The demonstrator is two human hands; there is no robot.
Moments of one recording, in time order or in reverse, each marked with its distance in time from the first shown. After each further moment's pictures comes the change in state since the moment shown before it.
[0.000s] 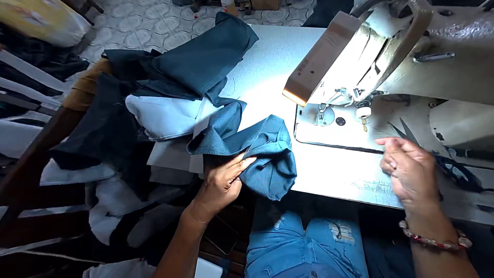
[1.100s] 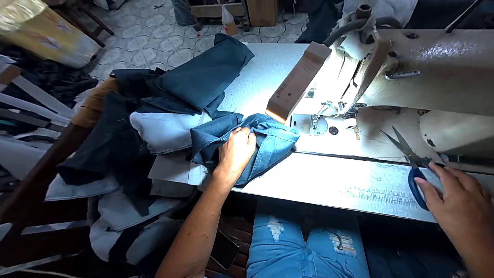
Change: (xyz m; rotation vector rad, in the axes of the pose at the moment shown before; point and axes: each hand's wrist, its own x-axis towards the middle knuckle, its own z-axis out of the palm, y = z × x) left_hand 0.097 0.005 0.029 0.340 -0.119 -0.481; right_hand -0.023 0.031 -0.106 -1.118 0.090 -0.318
